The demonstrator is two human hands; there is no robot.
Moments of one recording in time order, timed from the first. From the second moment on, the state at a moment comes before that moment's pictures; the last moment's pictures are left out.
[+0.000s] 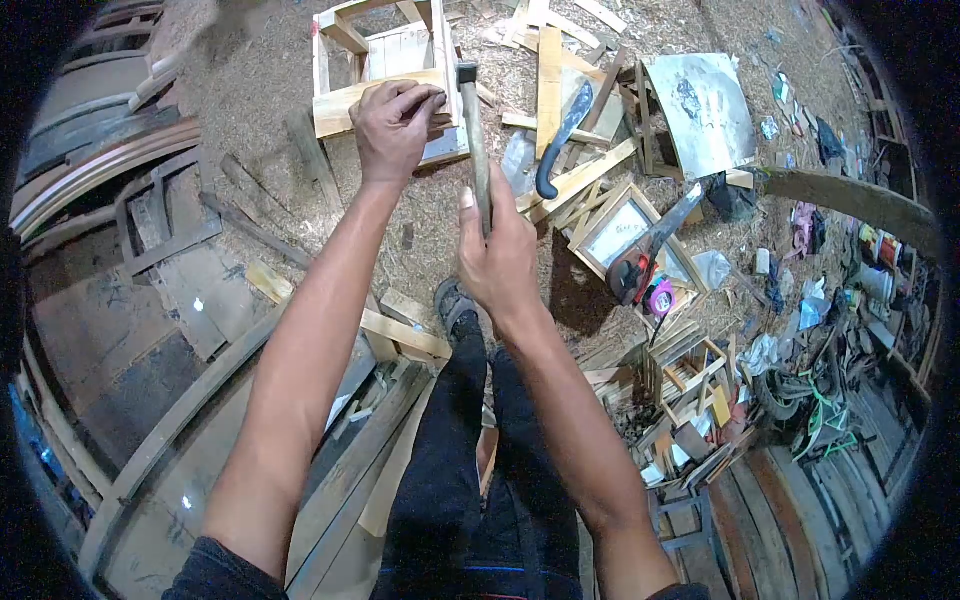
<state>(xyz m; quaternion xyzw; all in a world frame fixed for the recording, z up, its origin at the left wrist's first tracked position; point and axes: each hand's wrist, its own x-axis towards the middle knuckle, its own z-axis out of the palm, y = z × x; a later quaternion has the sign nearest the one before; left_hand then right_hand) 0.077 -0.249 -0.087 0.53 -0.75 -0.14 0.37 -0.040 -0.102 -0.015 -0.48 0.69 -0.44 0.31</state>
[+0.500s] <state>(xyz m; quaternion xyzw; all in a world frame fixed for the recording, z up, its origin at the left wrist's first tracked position) 0.077 -0.249 -0.087 0.54 -0.74 -0.16 0.37 -0.051 -0.108 -0.002 -0.54 0.67 -0.38 0.34</state>
